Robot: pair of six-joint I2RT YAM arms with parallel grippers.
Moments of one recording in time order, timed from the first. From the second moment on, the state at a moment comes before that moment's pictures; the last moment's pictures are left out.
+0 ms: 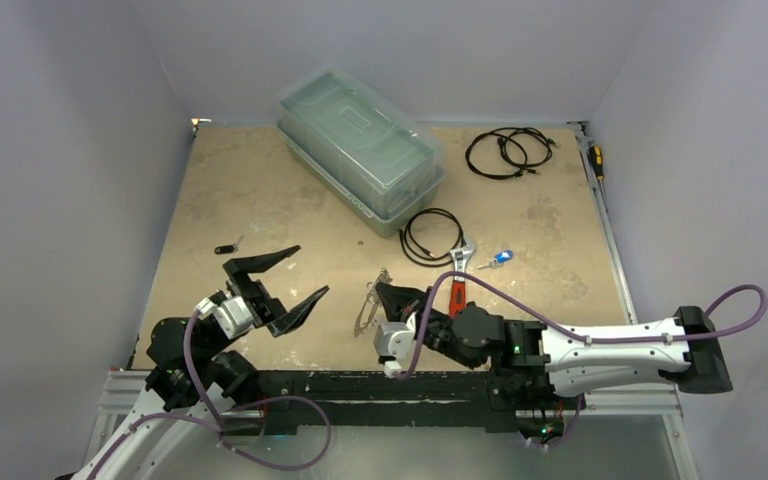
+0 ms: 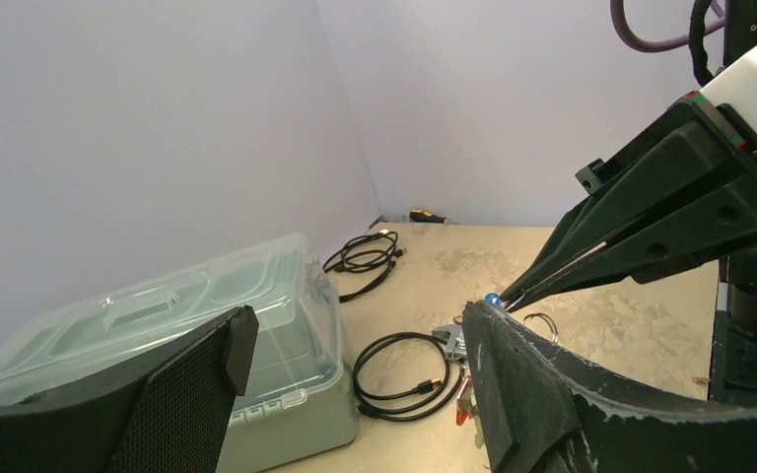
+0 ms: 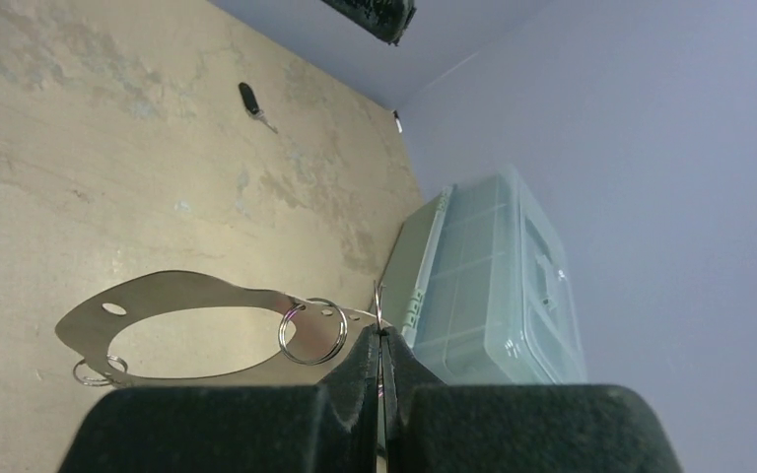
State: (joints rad) left arm -0.66 0.11 0.40 0.13 0.33 0.14; right arm 1.49 0.96 0.67 0.22 0.47 -0.84
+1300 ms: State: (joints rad) left arm -0.66 0.31 0.42 0.13 0.45 0.09; right arm 1.50 0.52 0.44 0.40 0.06 -0.62
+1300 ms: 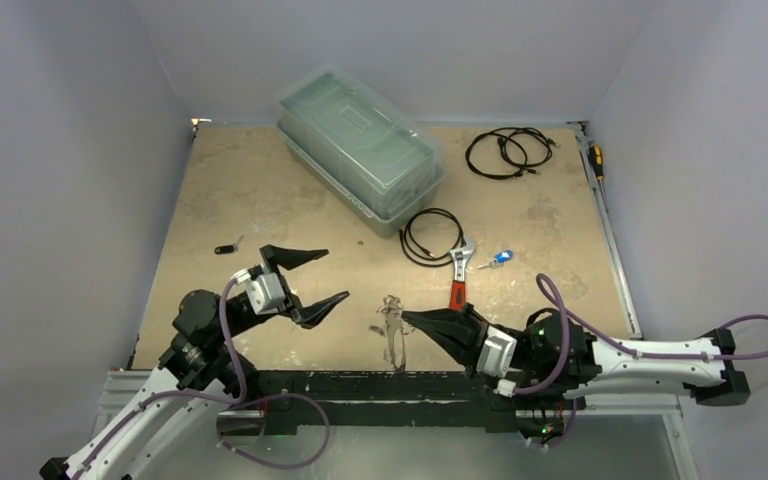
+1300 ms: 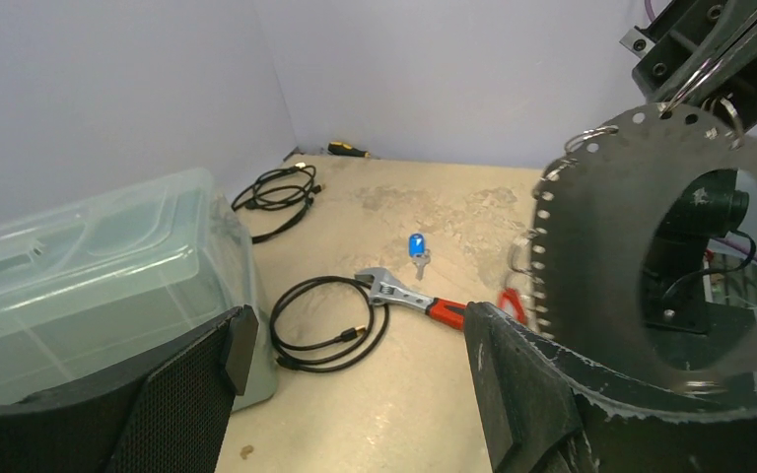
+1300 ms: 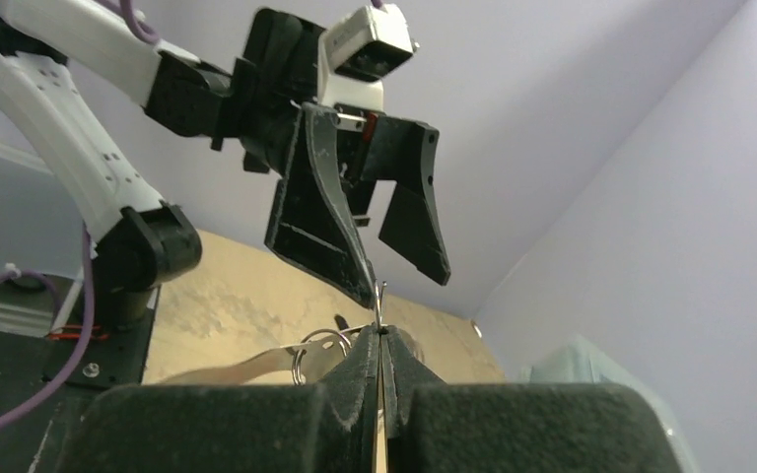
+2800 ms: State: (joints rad) left arm -0.93 1.73 1.10 0.23 0.16 -0.10; right arm 1.49 0.47 0.96 -0.07 0.65 -0.17
